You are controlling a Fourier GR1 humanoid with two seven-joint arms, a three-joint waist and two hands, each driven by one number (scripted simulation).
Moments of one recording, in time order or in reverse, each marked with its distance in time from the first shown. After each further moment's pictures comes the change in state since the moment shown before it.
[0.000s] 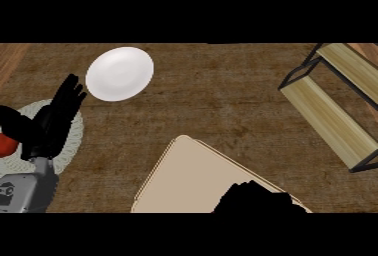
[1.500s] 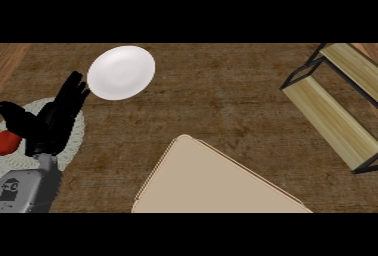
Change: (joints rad) left arm -0.027 -0.025 0.012 0.013 -0.023 -0.015 0.006; right arm -0.096 -0.193 -1.342 0.151 -0.632 0.427 -0.303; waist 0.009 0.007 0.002
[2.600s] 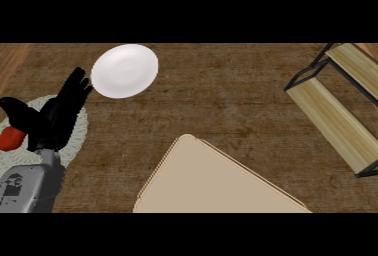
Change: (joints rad) left arm -0.032 -0.031 0.032 0.015 -0.032 -0.044 0.004; right arm 0.012 -0.223 -0.245 0.679 -0.037 -0.098 -0.517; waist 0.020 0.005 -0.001
